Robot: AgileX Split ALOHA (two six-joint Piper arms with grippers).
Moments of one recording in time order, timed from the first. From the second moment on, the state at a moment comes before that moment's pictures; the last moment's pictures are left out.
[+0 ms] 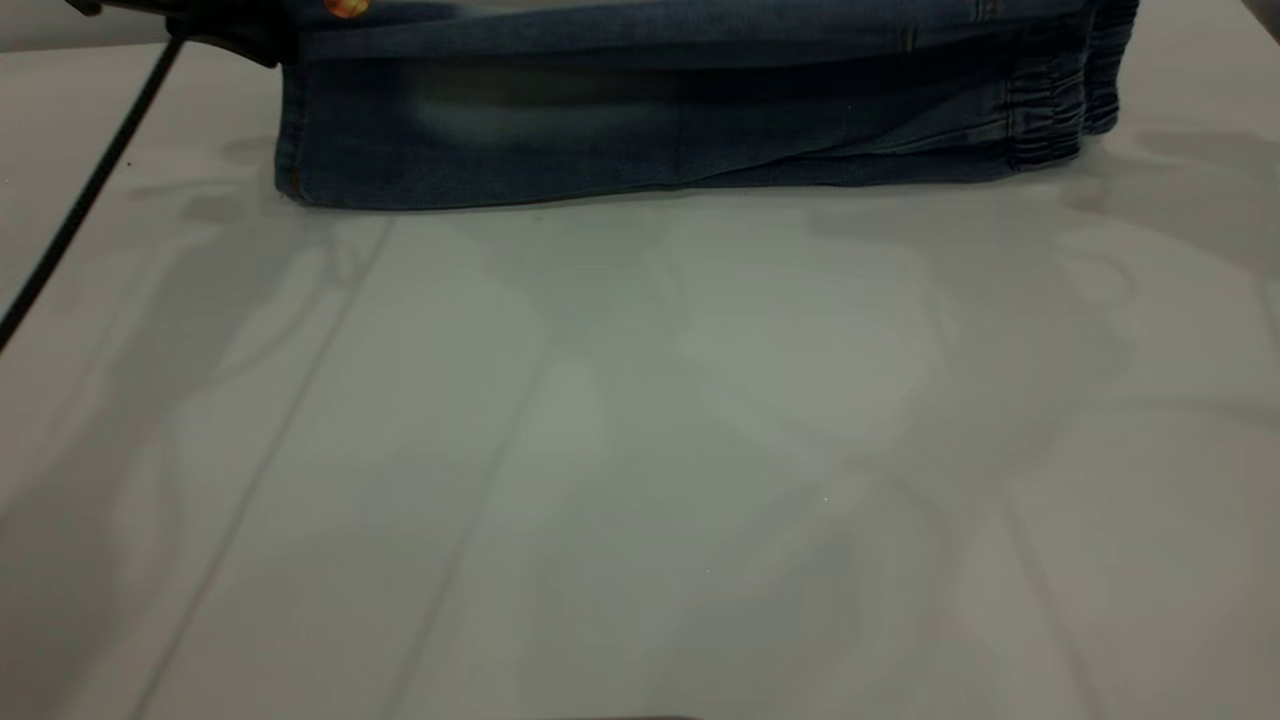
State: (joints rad) left arm -0.11 2.16 -1.46 -0.10 0.25 -0.05; right arm -0.18 2.08 -1.14 1.70 0.59 -1.29
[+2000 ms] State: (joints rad) left arm -0.18 2.25 -1.71 0.01 0.53 0.04; right arm -0.24 2.31 -1.46 1.13 0.86 -0.73
